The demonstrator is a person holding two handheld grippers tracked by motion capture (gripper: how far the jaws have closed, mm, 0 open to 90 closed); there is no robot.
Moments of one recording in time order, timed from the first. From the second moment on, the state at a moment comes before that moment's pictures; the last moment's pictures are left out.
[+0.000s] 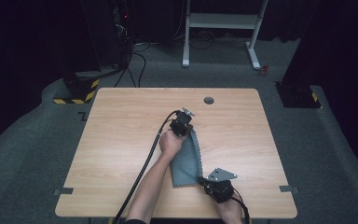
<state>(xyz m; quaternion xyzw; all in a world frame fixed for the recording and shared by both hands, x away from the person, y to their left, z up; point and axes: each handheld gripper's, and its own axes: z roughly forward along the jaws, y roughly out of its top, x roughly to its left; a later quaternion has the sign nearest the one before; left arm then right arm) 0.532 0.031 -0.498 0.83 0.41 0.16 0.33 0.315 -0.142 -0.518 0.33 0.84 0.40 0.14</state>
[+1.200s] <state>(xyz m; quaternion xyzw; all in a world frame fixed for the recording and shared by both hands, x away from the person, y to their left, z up) 0.419 0.080 -0.484 0.84 0.36 0.16 0.37 0.338 -0.163 -0.504 0.34 0.83 0.43 0.14</state>
